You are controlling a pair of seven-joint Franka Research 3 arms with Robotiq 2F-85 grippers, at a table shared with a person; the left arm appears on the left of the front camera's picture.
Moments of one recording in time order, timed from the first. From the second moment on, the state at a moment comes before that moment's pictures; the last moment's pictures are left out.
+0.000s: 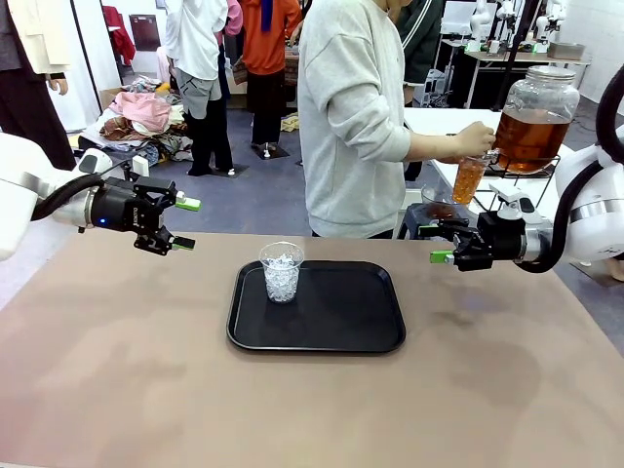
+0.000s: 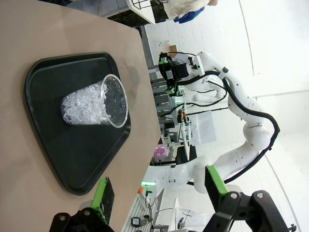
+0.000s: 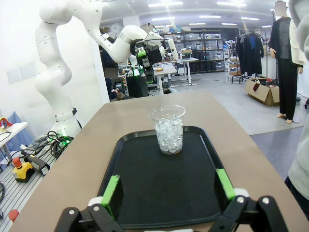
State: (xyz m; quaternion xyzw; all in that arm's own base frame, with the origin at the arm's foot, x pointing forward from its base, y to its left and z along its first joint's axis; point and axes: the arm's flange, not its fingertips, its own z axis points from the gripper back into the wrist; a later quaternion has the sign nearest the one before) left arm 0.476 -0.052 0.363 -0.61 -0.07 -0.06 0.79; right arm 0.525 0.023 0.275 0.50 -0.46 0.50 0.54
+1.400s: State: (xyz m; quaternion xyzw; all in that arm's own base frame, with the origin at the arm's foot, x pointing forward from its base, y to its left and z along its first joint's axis) left arm 0.476 -0.052 0.363 -0.61 -0.07 -0.06 0.79; right arm 0.525 0.023 0.275 0.50 -0.46 0.50 0.54
